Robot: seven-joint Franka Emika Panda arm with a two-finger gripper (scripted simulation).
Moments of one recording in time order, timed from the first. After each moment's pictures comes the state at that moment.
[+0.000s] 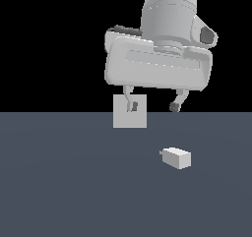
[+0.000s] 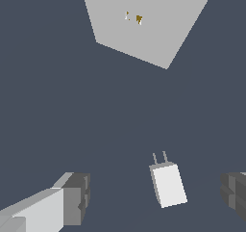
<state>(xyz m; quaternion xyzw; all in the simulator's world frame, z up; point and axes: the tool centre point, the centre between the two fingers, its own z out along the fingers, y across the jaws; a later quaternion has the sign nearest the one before) -0.048 -0.057 0.109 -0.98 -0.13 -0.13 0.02</state>
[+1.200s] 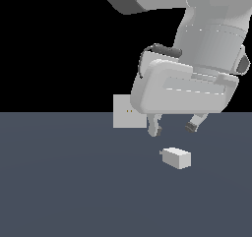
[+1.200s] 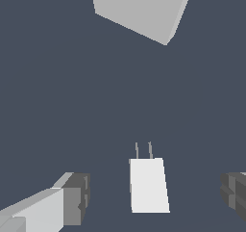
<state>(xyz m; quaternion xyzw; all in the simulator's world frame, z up) -0.059 -0.093 0.066 -0.96 -0.22 -0.19 0.05</state>
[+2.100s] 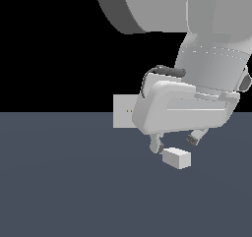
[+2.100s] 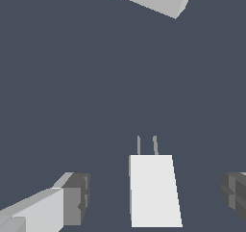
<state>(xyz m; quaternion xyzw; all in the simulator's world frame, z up) -0.060 -0.095 0.039 -0.95 -0.23 -0.20 0.05</state>
